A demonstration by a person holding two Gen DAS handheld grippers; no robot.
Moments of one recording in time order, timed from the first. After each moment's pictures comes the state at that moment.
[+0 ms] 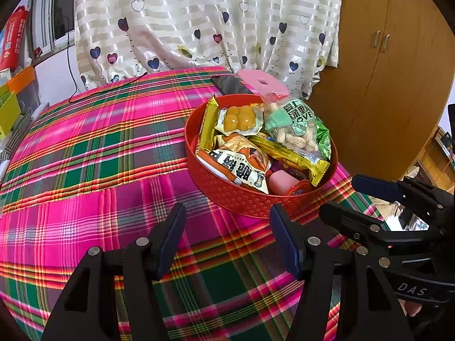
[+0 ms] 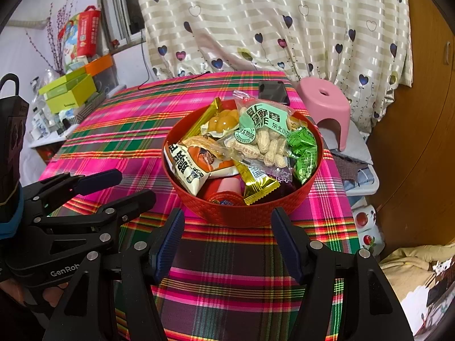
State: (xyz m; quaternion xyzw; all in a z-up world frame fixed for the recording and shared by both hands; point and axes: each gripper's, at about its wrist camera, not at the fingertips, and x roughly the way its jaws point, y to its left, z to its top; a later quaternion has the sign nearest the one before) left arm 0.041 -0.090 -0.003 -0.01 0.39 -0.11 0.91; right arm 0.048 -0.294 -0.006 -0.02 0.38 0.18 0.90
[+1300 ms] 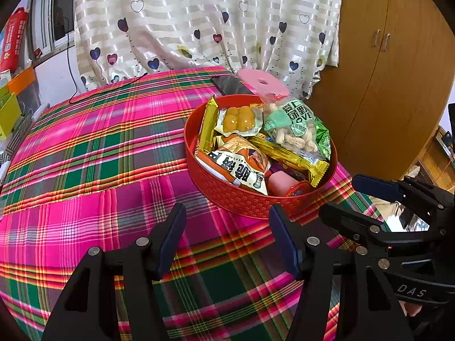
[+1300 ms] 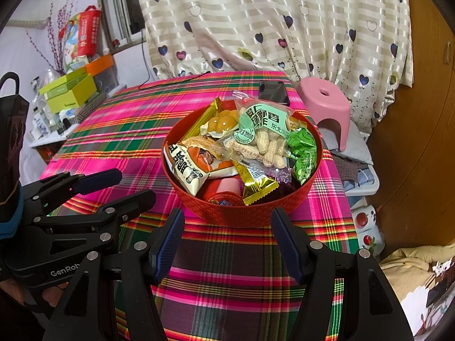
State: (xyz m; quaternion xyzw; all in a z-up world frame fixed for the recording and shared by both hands) left arm 0.042 -0.091 -0.003 -0.01 0.39 -0.11 0.91; right arm 0.050 -0.294 -0.008 -0.03 0.39 0.19 0.90
